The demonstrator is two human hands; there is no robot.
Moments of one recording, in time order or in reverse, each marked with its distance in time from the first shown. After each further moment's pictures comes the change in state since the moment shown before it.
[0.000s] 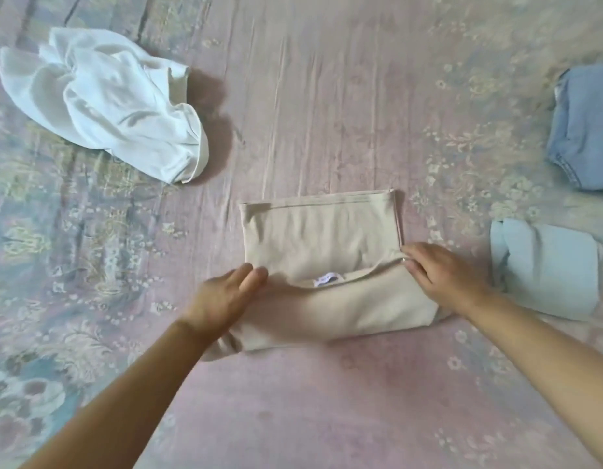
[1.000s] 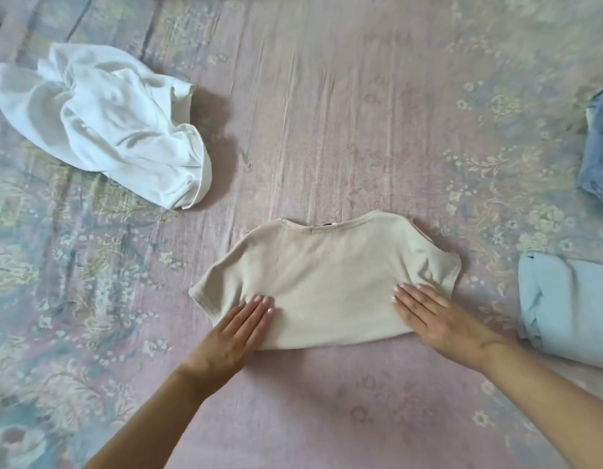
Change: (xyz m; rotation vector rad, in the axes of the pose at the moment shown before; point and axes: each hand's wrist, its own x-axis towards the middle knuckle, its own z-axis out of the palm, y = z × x) left_hand -0.025 -0.032 0.064 0.145 -0.086 0.213; right_hand 0.005 0.055 0.072 -0.548 -0.115 -0.540
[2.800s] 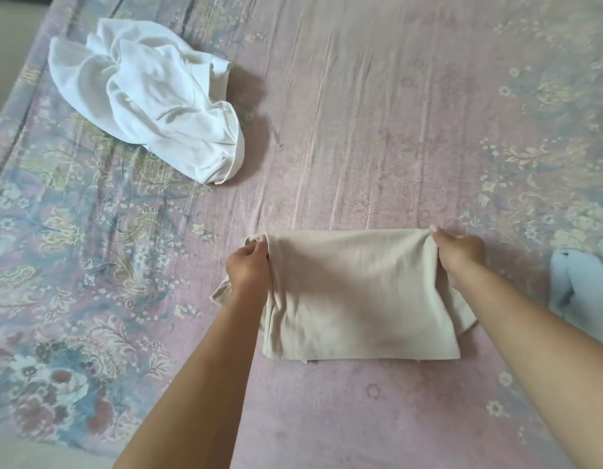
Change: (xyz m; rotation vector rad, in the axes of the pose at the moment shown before) left_hand 0.093 -0.012 -0.052 -1.209 0.490 -1.830; right_hand 0.108 0.029 -0.050 1.234 0.282 1.742
